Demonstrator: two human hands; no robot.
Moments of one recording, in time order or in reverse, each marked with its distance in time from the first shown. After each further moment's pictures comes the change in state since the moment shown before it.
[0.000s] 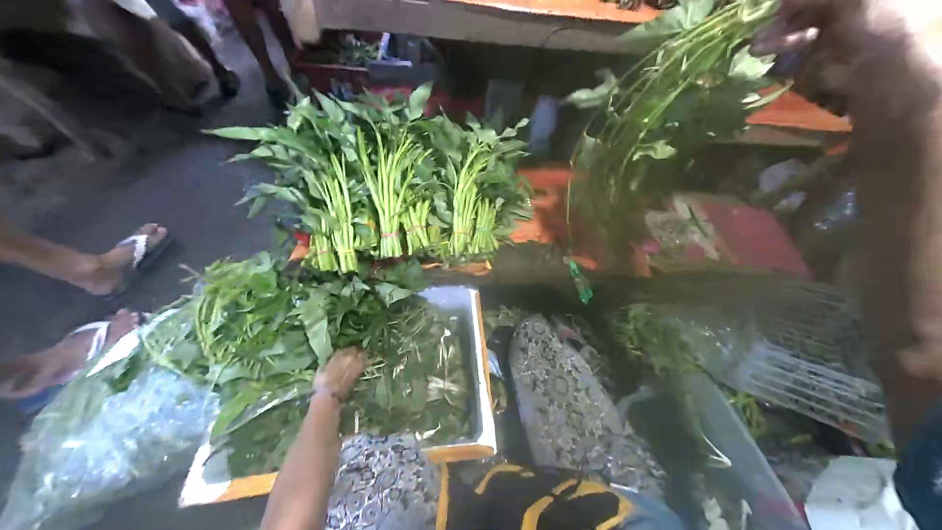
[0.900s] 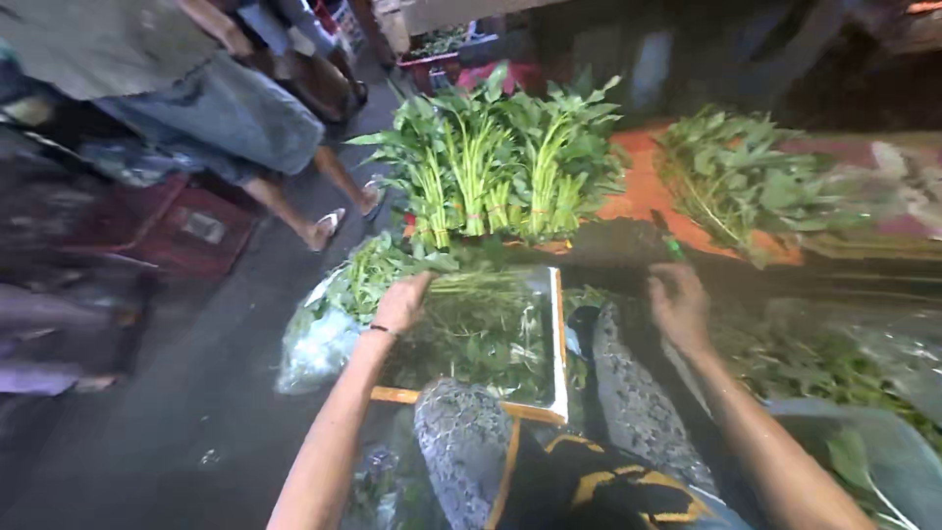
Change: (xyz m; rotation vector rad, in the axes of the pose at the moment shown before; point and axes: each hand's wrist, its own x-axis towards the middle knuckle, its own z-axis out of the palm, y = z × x) left_hand -0.109 -0.013 -0.137 -0.297 0.357 0.109; right_hand -0.314 0.146 0.197 -0.176 -0.139 0.079
